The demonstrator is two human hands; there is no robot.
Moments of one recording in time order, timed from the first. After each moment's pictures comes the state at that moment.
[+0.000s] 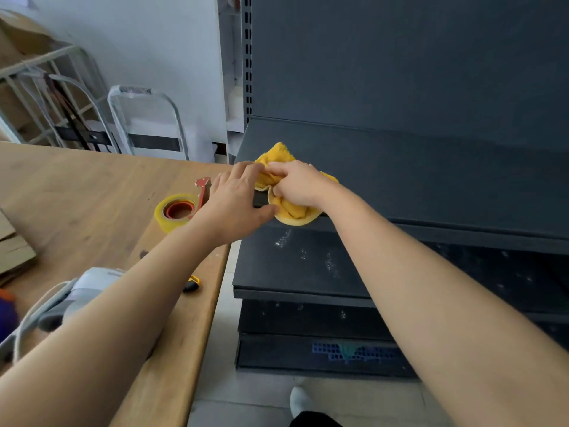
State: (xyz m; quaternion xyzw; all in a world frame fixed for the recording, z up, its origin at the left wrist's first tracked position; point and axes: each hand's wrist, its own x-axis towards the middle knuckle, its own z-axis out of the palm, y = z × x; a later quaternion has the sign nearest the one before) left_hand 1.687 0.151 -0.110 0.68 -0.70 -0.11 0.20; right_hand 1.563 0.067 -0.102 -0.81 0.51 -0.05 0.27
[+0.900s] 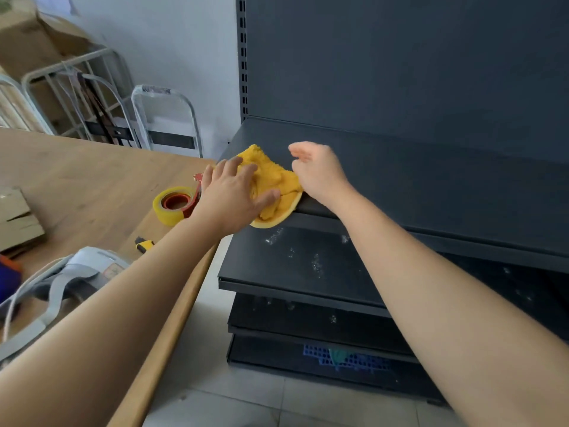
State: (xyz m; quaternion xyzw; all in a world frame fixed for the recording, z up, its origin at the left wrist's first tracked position) left_hand 1.639 0.146 -0.112 0.75 -0.64 -0.04 0.16; right_hand 1.498 0.071 -0.089 -0.75 0.48 -0.31 0.34
